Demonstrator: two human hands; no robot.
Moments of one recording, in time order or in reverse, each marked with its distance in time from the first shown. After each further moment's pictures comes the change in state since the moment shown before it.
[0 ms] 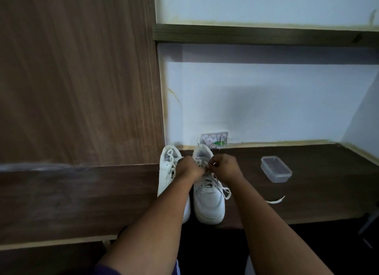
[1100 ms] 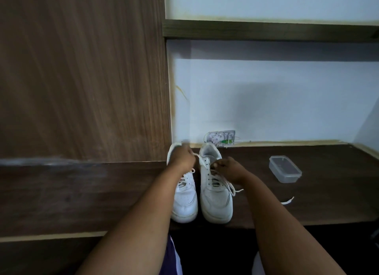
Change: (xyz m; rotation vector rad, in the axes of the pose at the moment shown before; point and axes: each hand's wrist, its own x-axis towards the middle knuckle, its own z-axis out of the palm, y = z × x) left_hand 0.012 -0.014 -0.047 0.027 0.095 0.159; right_hand 0.021 0.029 0.016 -0.013 -0.301 0.026
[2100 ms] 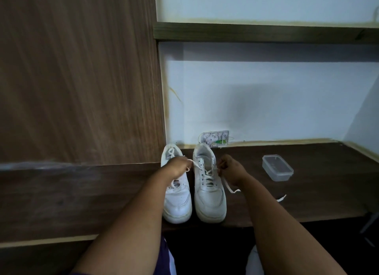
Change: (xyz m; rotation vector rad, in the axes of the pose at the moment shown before) left_hand -0.012 -0.002 -0.001 -0.176 -0.336 -0.145; right_hand -0.016 0.011 -0.005 0.197 0.195 0.114
